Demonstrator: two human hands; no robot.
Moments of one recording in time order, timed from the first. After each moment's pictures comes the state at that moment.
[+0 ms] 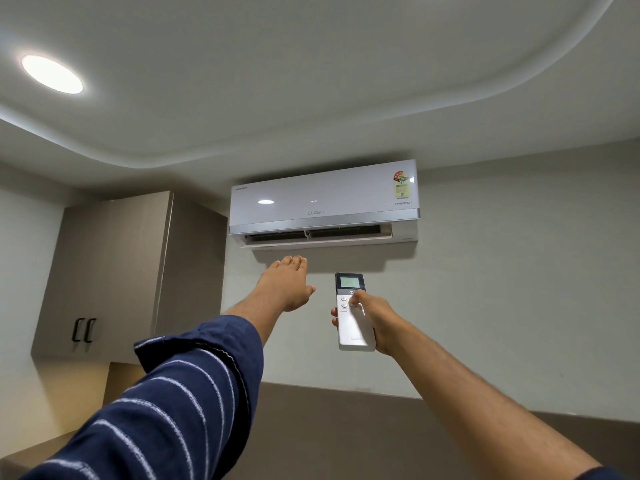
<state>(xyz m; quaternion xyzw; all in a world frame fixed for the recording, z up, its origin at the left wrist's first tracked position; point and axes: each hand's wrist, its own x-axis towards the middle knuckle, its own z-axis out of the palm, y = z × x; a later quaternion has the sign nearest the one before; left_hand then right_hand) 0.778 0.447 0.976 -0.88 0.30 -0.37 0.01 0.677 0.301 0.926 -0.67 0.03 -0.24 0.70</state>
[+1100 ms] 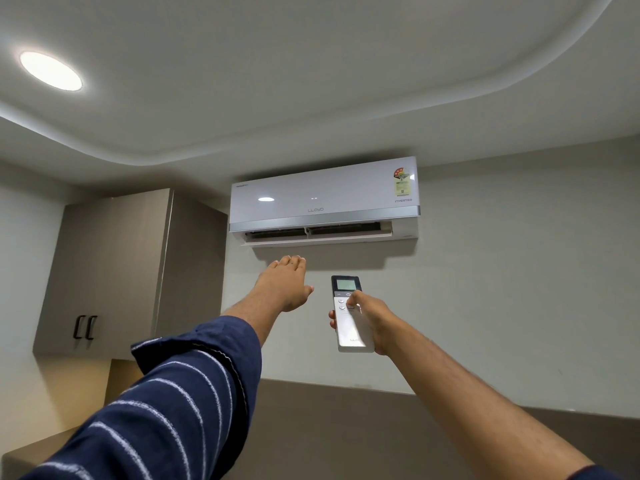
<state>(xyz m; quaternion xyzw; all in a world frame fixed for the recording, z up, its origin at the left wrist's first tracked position) 0.780 0.449 0.972 -0.88 0.31 -0.37 0.02 0.682 0.303 0.922 -0.67 0.06 -0.22 0.71</state>
